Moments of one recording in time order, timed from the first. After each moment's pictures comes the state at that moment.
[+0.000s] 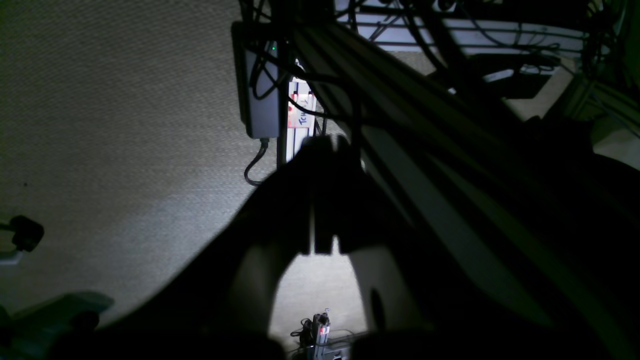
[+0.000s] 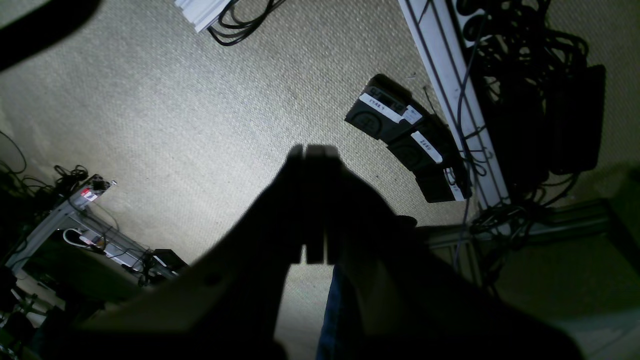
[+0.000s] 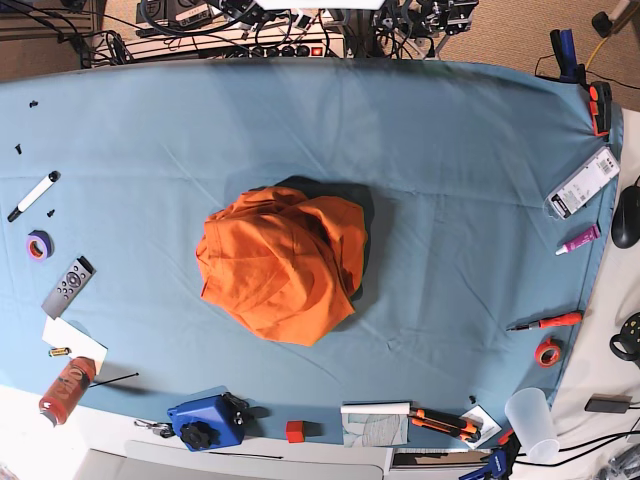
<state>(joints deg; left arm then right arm) 7.8 2.5 -7.2 22.6 -3.5 -13.9 10.4 -7.3 8.2 -43.4 27.7 -10.8 18.4 -19.8</state>
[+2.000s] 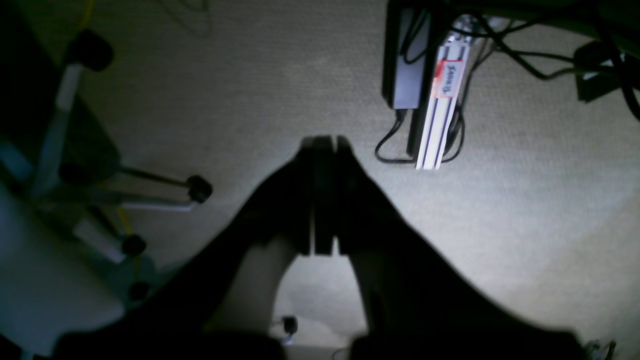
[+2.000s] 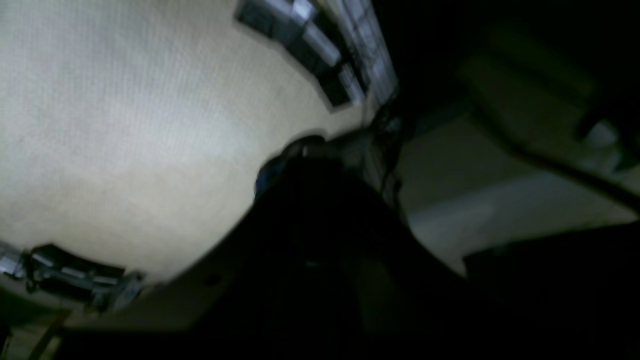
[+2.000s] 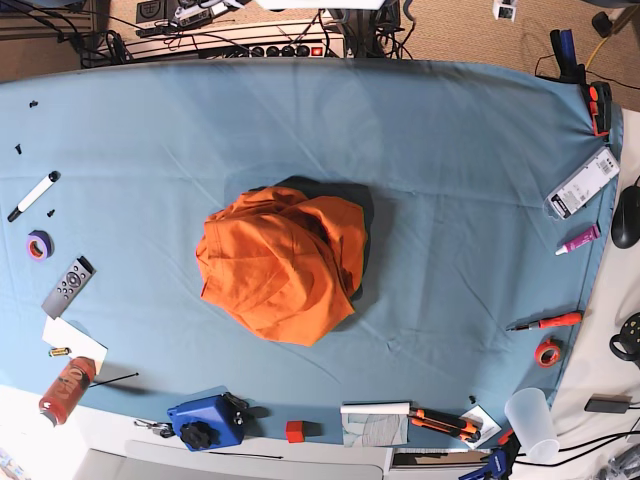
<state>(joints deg) 40.2 -9.6 -7.1 64.0 -4.0 -9.5 15.5 -32.6 34.1 -43.3 80.0 -15.6 -1.2 -43.4</state>
